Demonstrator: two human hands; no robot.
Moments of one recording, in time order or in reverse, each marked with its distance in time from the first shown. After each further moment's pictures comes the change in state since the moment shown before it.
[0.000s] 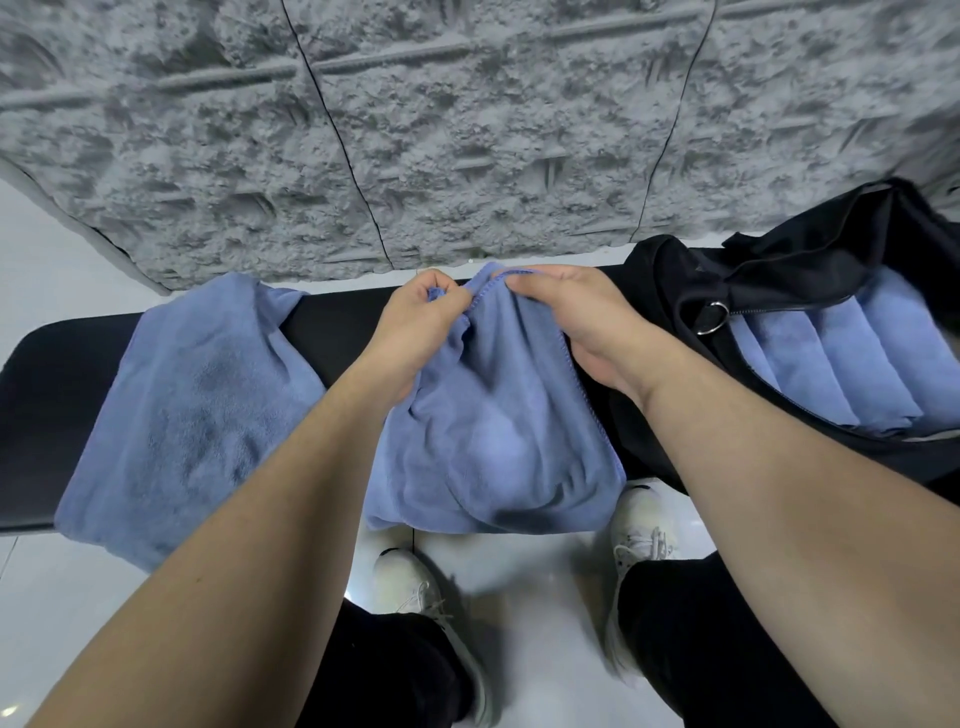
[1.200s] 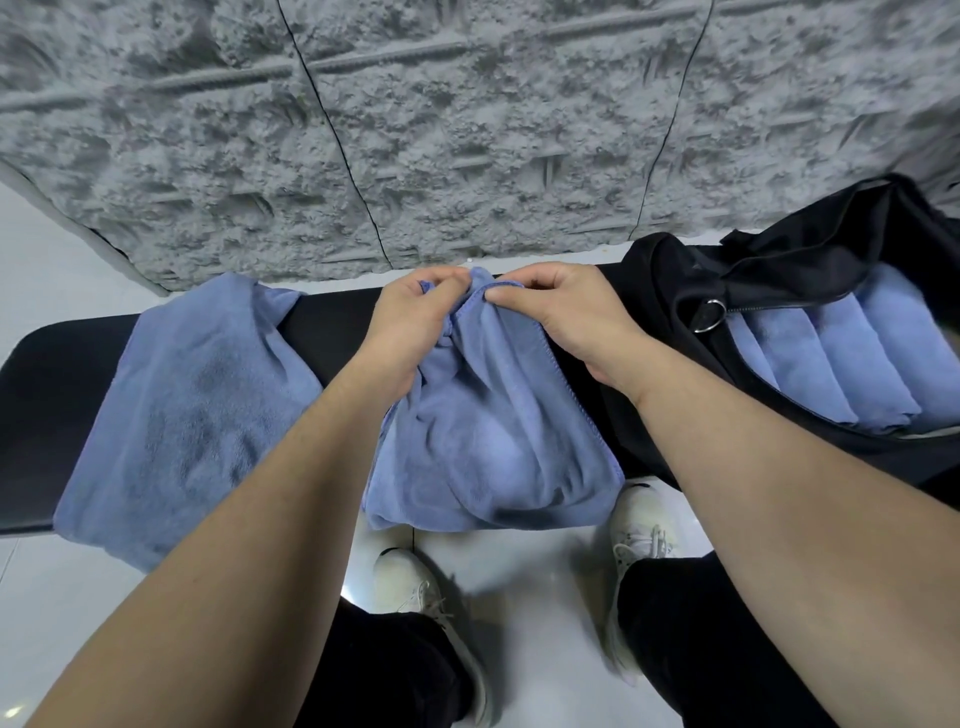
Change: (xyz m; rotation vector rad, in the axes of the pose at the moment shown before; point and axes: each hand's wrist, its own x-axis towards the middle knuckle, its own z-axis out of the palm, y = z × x) left_hand 0.003 0.003 0.000 -0.139 -0.011 -0.006; right_hand 0.002 0.005 -0.001 -0.265 0.024 -0.186
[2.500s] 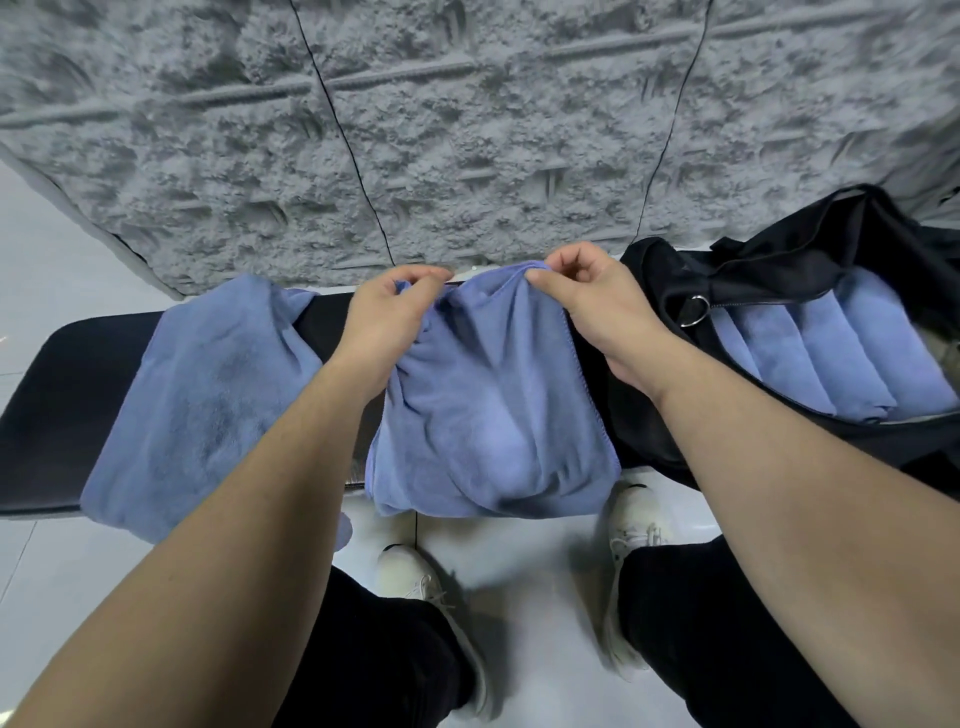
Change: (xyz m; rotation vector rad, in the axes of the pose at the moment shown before) left_hand -0.012 0.004 -0.025 0.161 0.104 0.118; right_hand -0.014 -0.004 -0.017 -0.006 0.138 -0.072
